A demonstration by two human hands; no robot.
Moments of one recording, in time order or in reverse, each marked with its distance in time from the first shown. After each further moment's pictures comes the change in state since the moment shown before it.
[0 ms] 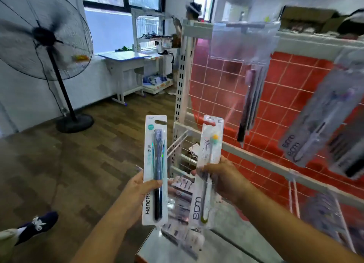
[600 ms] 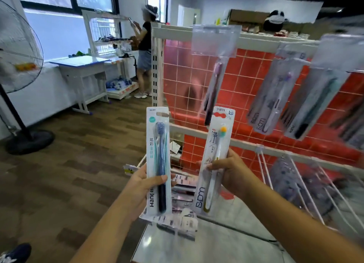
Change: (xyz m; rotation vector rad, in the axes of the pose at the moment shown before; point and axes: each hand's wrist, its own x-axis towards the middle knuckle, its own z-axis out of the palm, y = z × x) left_hand -0.020 0.013 -0.002 -0.023 -0.290 -0.042; right_hand -0.066 0.011 0.015 0.113 0.265 -0.135
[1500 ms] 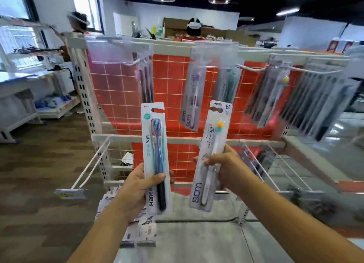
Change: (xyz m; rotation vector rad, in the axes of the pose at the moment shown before) left_hand 0.007 -0.018 0.121 0.026 -0.338 -0.039; right_hand -0.086 -0.029 -0.097 0.020 0.280 -0.179
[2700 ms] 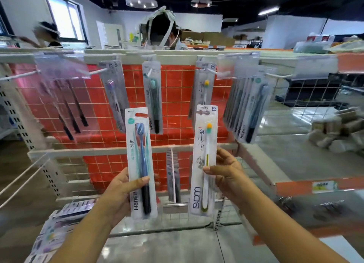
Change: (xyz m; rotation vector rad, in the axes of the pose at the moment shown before) left_hand 0.064 -0.060 0.173 0.090 0.049 -0.035; right_hand -0.041 -0.046 -0.220 0.233 -0.031 -0.107
